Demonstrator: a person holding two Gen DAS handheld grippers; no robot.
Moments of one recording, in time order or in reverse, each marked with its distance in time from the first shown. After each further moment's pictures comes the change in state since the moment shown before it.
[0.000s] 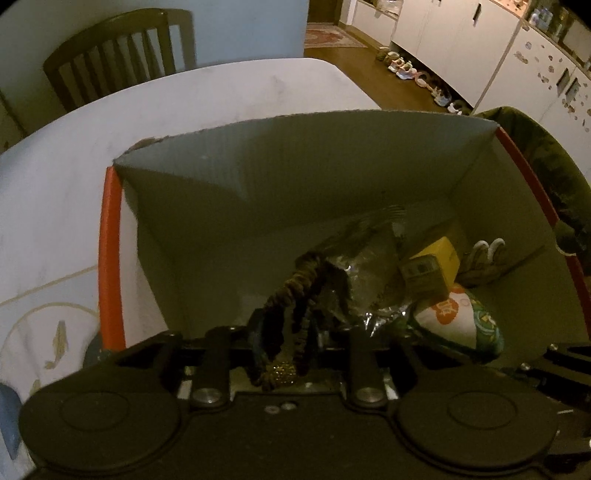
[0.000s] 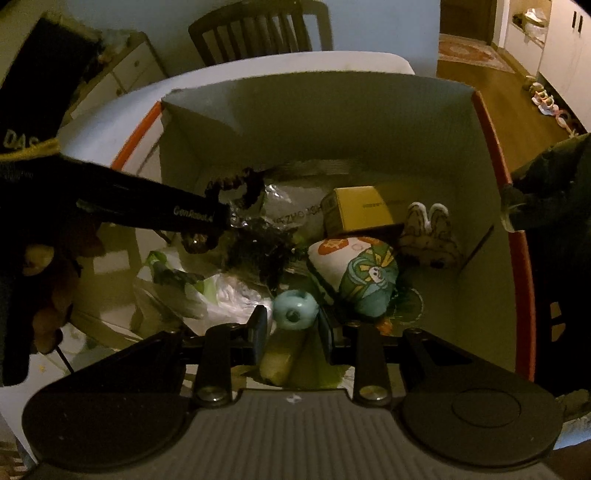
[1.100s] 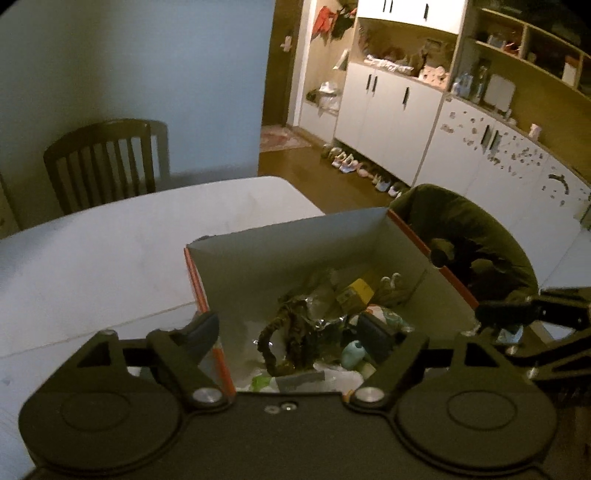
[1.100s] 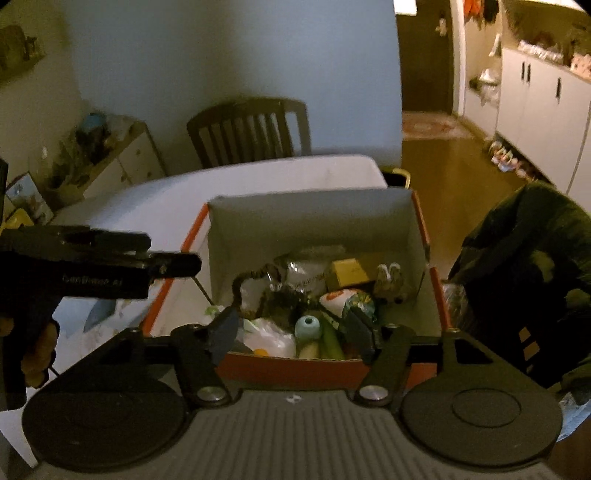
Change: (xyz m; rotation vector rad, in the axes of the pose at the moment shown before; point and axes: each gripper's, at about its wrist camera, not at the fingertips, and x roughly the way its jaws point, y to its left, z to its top) left arm -0.144 0.027 -0.067 0.094 -0.379 -0.146; right arm -0.120 0.044 -0.042 0.047 -0.335 -0.079
